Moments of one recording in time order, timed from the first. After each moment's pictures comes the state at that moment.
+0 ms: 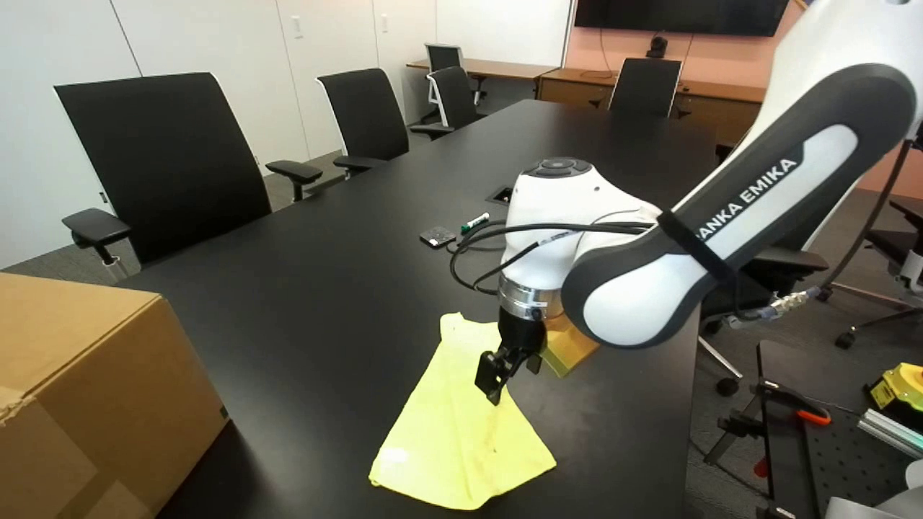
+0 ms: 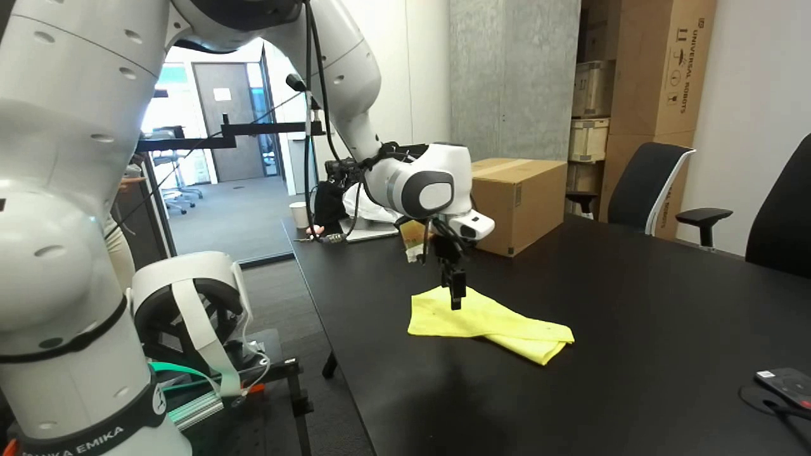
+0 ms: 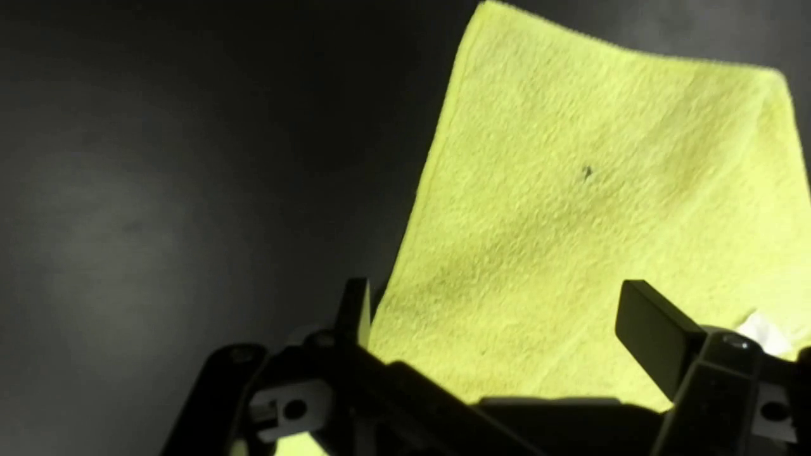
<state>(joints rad) 0.33 0.48 -0.06 -2.10 0.09 2.62 0.46</state>
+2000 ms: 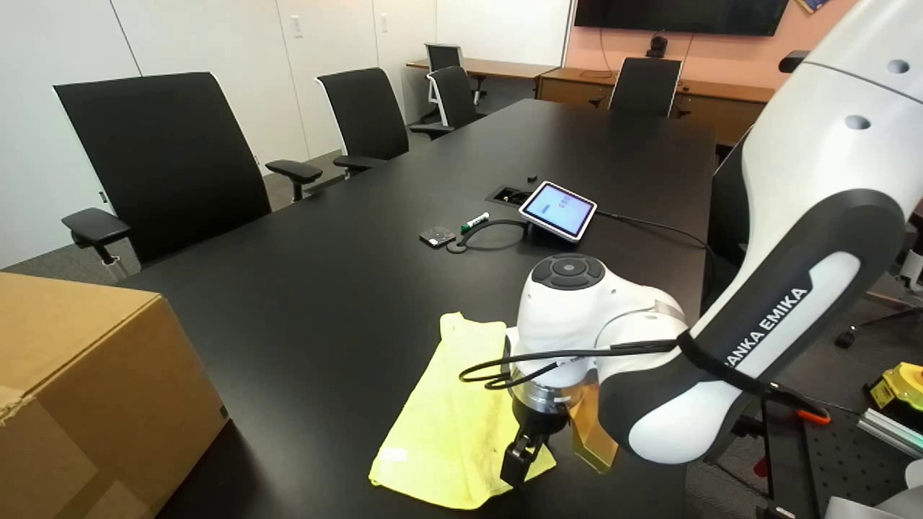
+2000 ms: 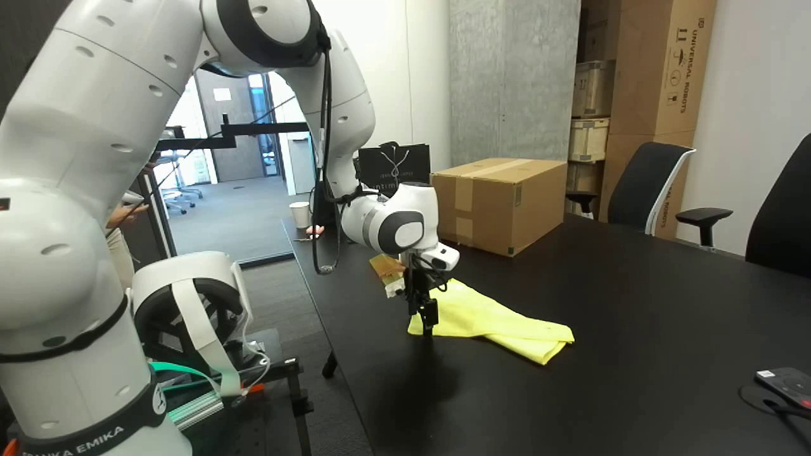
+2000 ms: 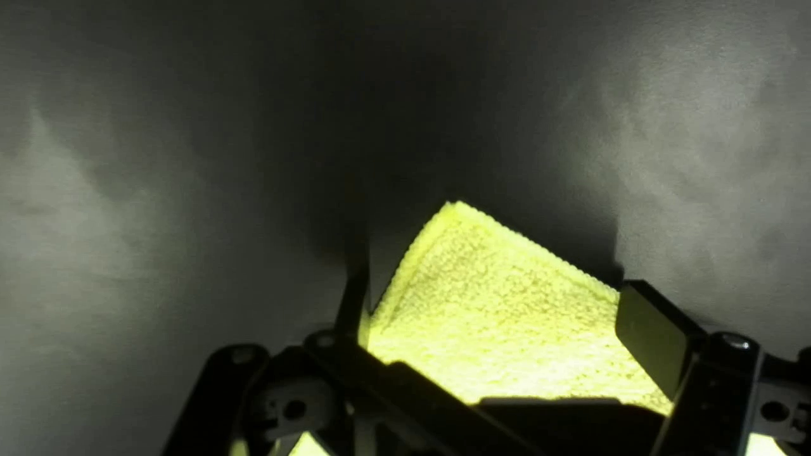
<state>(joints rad) 0.36 0.61 0.02 -2.17 0.00 2.78 0.39</state>
